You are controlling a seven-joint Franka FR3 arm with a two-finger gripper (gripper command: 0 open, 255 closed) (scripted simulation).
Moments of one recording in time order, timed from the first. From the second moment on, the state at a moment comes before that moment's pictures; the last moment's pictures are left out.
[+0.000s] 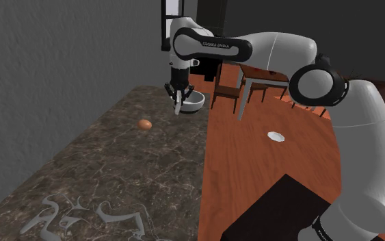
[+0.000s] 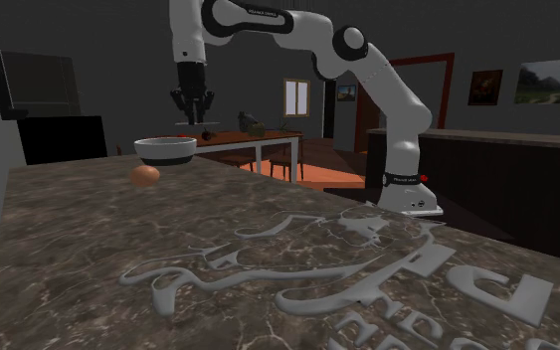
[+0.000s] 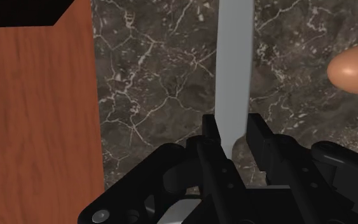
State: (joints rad) arm -0.12 0.67 0.58 -1.02 -0.32 1.58 1.07
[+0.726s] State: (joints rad) arm -0.16 0.68 0.57 -1.16 -0.33 1.72 1.07
